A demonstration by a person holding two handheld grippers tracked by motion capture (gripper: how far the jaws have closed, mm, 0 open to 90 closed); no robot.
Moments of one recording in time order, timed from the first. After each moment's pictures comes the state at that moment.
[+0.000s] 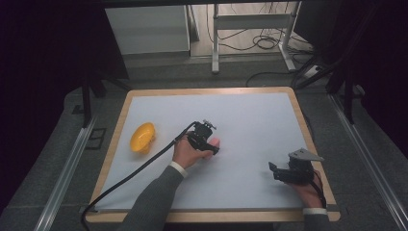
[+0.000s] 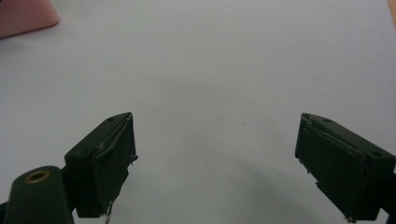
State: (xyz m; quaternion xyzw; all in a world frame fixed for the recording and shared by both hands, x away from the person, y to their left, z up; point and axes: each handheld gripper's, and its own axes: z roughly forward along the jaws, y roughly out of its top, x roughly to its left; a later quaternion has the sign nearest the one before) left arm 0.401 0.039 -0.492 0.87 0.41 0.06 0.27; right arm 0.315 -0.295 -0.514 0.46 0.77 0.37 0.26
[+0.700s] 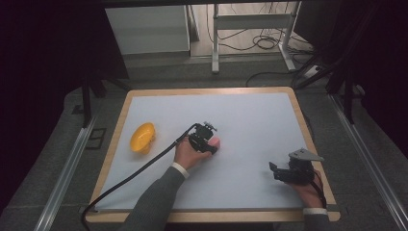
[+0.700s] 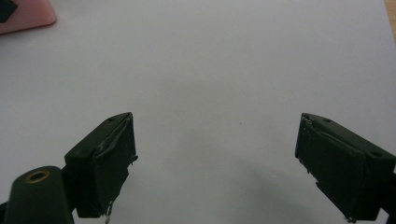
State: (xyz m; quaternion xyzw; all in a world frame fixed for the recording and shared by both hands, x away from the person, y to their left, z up) left arm 0.401 0.036 -0.500 0.87 0.42 0.06 0.26; right arm 0.315 -0.295 -0.515 0.46 0.77 0.37 0.26
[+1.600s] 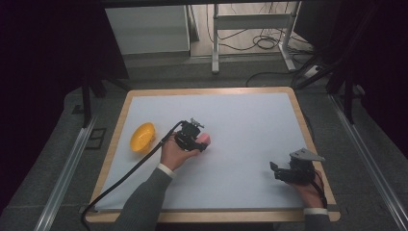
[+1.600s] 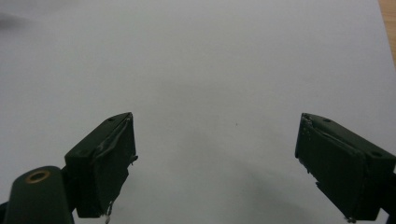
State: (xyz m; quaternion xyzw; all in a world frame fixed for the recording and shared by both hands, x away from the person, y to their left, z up) left arm 0.384 0.080 -0.471 0.85 0.42 0.08 0.29; right arm 0.314 -0.297 -0.513 0.46 0.76 0.37 0.26
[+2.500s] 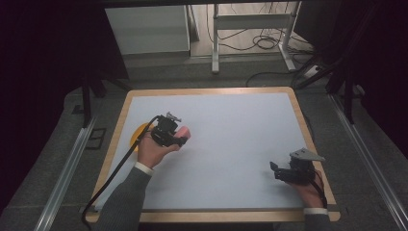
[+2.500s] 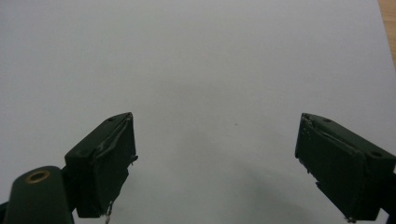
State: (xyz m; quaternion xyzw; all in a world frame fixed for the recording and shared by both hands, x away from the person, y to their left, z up) left arm 0.374 0.141 -0.444 0.84 0.45 0.12 0.29; right arm 0.315 -0.297 -0.513 0.47 0.76 0.37 0.26
